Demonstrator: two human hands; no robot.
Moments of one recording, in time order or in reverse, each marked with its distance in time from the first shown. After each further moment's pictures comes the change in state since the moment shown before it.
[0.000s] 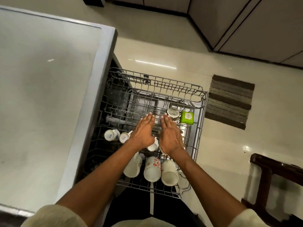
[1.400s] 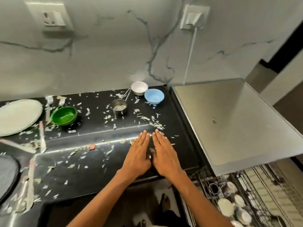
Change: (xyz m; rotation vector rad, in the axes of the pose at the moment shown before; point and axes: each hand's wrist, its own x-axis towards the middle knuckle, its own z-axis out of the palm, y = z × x) left_hand -0.621 -0.196 0.123 -0.432 1.193 -0.591; right_hand -0.358 -0.437 0.150 -0.278 0.006 -1.311
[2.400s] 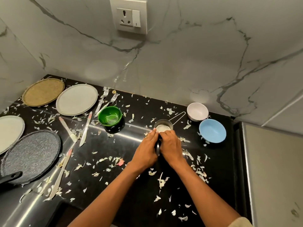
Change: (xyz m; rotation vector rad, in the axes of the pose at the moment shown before) left_hand 0.110 -0.136 -0.070 -0.124 0.210 -0.505; right_hand 0.265 -0.049 0.097 0.113 -0.009 -0.331
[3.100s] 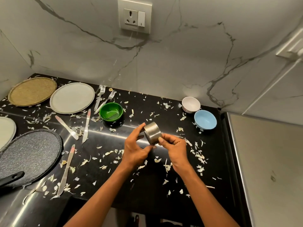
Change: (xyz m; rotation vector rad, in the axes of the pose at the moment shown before) left_hand -0.073 -0.025 -0.052 -0.437 0.300 0.101; right_hand -0.069 -0.087 -0.058 1.216 0.097 0.590
